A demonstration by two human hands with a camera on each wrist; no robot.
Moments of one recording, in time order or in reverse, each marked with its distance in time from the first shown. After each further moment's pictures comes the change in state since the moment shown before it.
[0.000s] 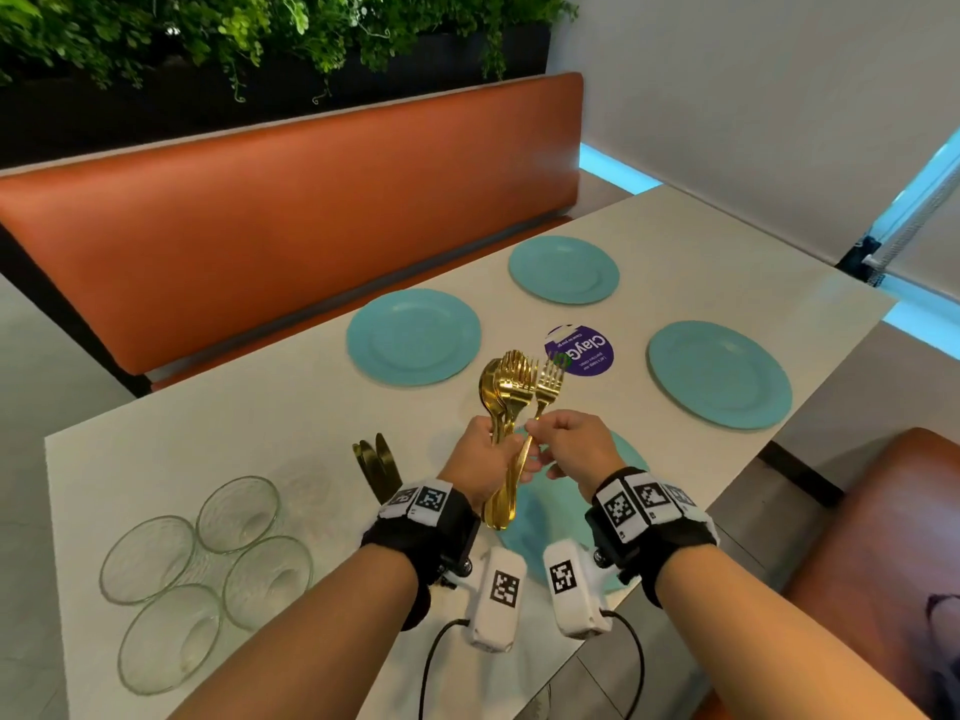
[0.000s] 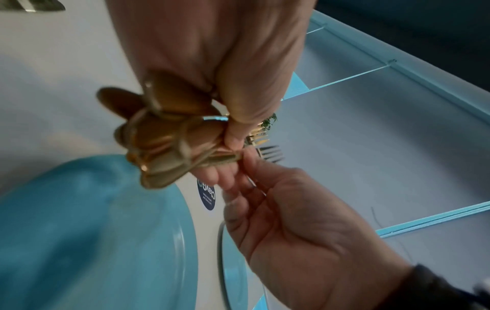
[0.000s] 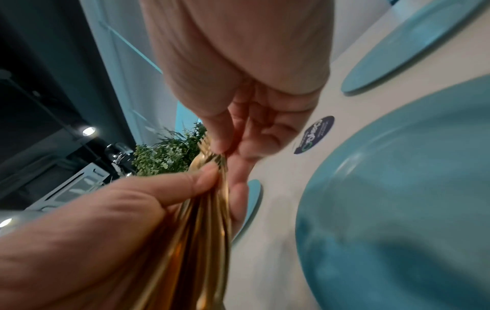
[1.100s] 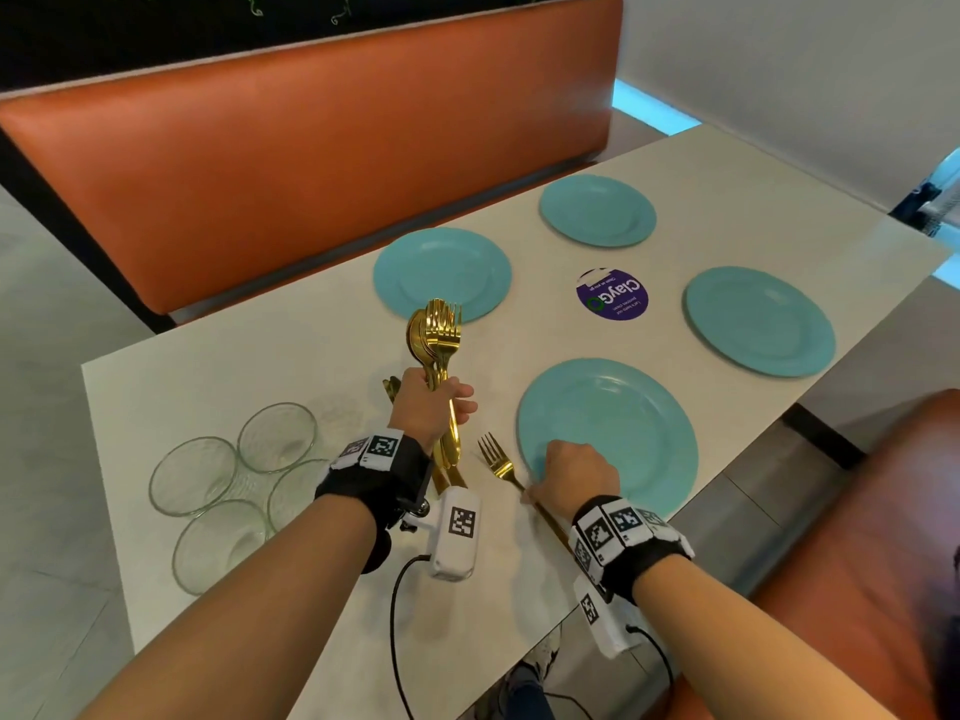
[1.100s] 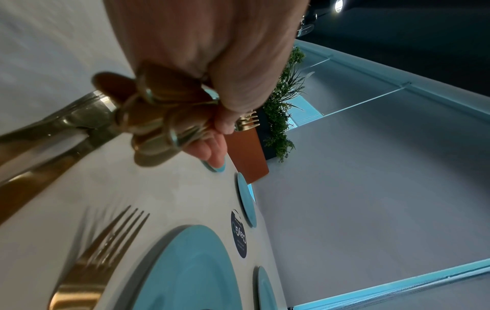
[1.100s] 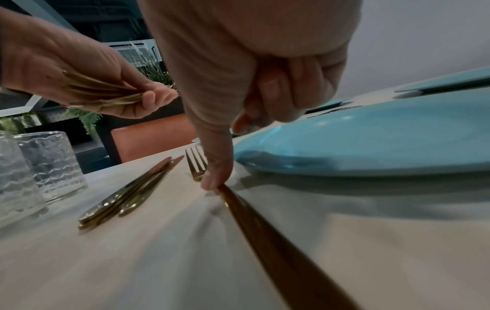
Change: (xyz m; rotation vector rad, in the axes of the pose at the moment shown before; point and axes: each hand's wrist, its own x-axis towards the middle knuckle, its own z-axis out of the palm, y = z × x) left_hand -0.004 -0.029 -0.083 -0.019 0.284 -0.005; right_hand -0.034 0.075 0.053 -1.094 -0.075 -0.005
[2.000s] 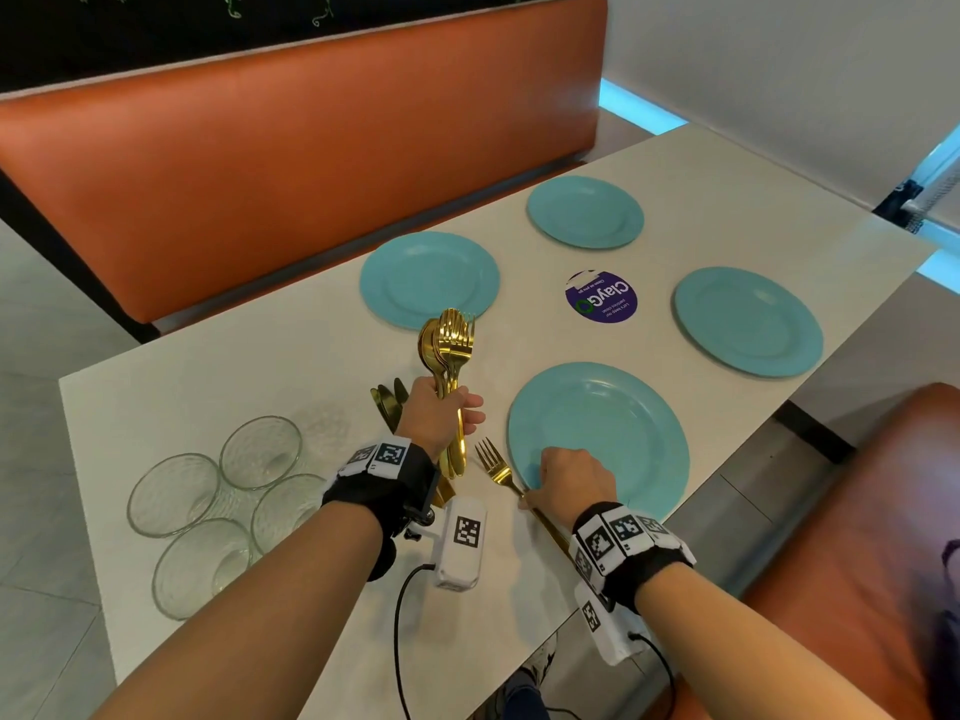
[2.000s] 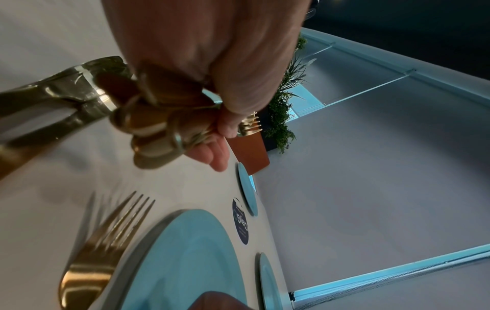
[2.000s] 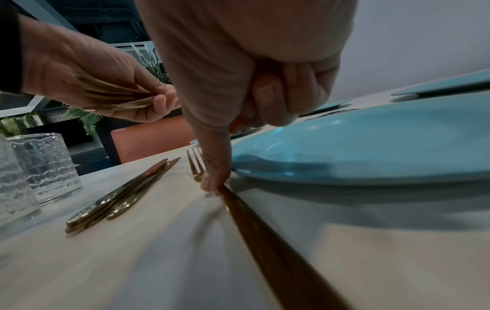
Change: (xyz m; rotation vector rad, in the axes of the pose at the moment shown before) left_hand -0.001 0.003 0.018 0.094 -0.062 -0.014; right_hand 0.002 0.007 -0.003 0.011 0.007 -0.040
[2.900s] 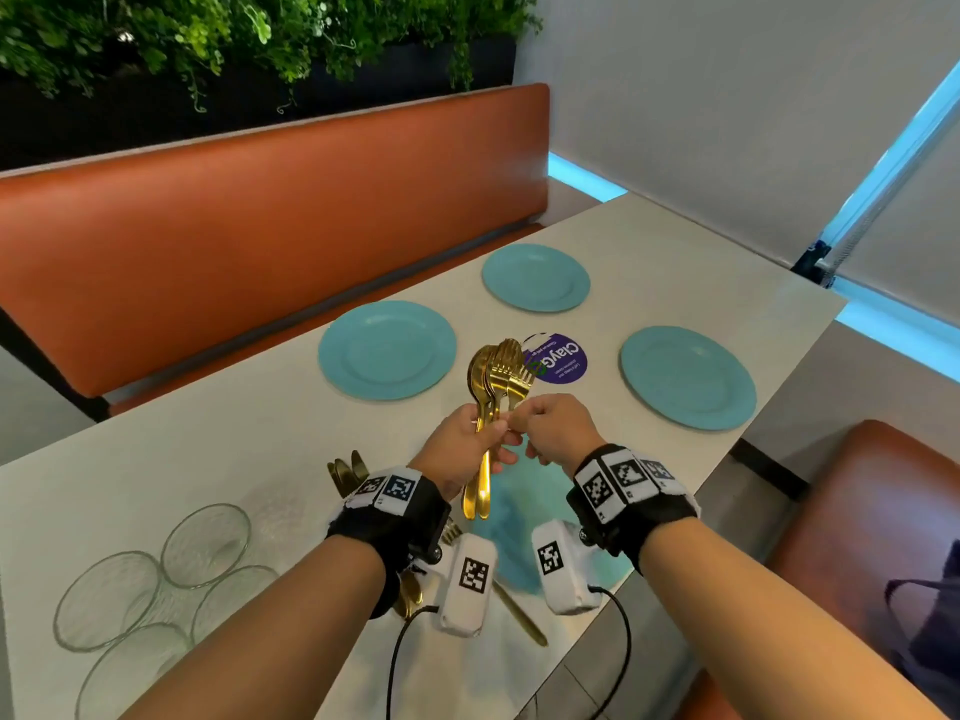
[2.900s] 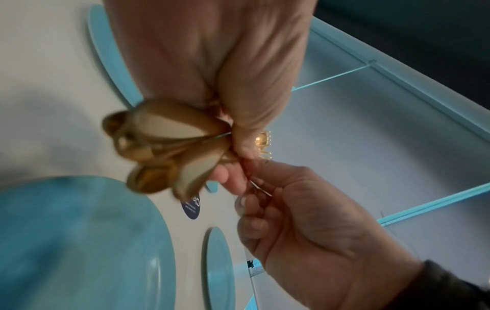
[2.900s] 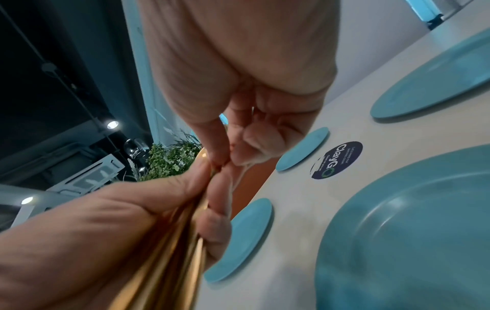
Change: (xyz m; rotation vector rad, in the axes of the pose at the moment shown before) left_hand -0.015 0.061 0.054 -0.033 -0.354 0.137; right_hand 0.032 0.001 -0.121 0.839 0.112 0.005
